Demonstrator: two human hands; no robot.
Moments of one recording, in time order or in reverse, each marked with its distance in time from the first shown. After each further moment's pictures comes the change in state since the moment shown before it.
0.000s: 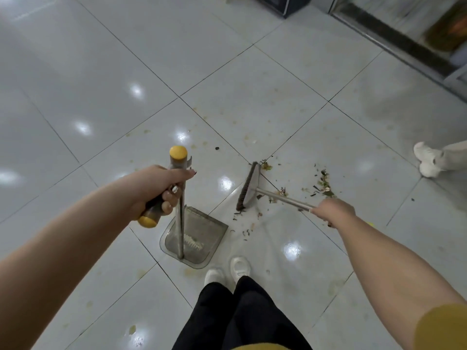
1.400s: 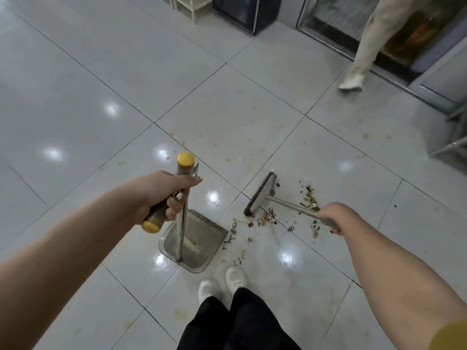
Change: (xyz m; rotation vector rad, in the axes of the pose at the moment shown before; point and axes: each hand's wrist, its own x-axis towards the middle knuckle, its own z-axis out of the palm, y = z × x) left_hand 0.074 0.127 0.012 0.136 -0.150 0.042; right_hand 0.072 0.002 -0.093 0.260 -0.176 0.204
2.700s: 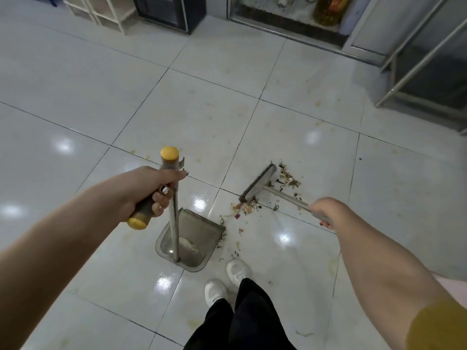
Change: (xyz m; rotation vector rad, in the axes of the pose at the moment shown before) left_hand 0.007 0.018 0.036 0.167 -0.069 0.031; right_hand 0.008 0.077 0.067 0.361 -0.073 0.123
